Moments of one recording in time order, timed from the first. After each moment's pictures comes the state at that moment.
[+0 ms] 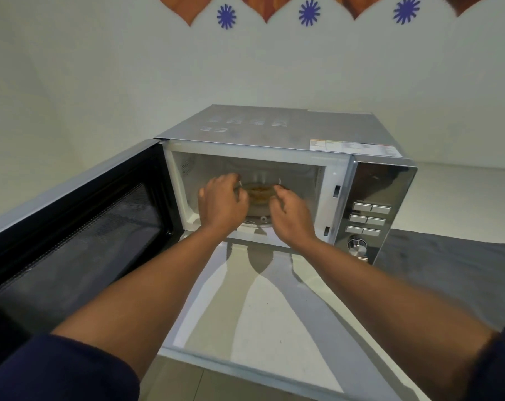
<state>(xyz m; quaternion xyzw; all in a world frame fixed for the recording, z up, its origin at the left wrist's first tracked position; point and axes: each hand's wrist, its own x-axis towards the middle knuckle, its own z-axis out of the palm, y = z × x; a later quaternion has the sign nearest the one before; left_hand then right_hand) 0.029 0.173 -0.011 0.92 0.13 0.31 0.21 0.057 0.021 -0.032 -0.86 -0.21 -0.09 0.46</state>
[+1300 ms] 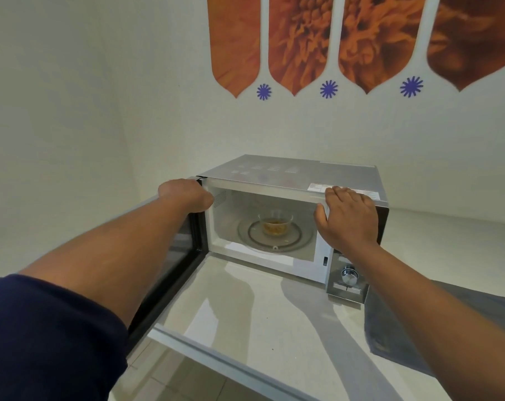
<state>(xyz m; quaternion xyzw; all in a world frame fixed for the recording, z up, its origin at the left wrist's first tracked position) -0.077 0.205 0.126 0.93 0.36 0.07 -0.04 0.041 -0.086 0.053 -0.91 -0.22 -0.33 0.10</state>
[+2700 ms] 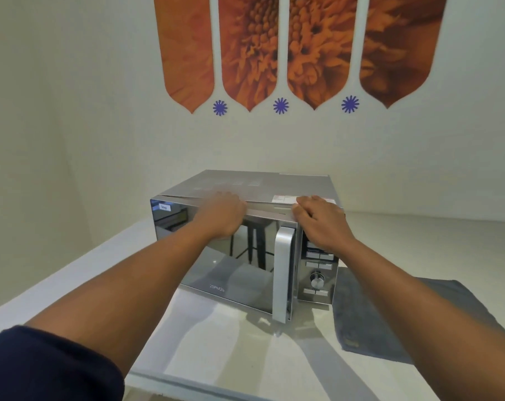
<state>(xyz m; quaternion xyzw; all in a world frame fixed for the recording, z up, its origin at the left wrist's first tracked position) -0.017 0.128 0.101 0.99 0.04 0.14 0.08 0.027 -0.115 0.080 -0.90 -0.25 -0.20 0.28</state>
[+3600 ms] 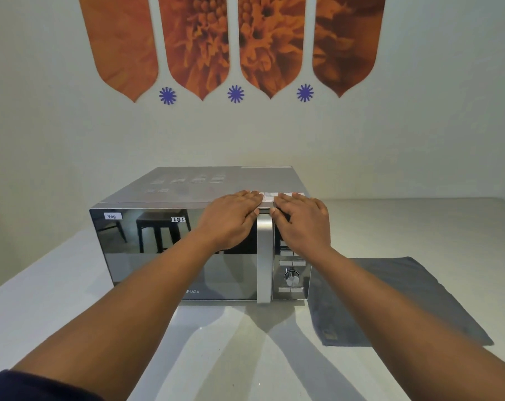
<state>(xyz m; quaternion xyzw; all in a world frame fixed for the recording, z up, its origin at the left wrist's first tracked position) 0.045 0.080 0.078 0.94 -0.21 0.25 0.04 0.045 -0.114 0.053 -0.91 -0.14 -0.31 0.23</state>
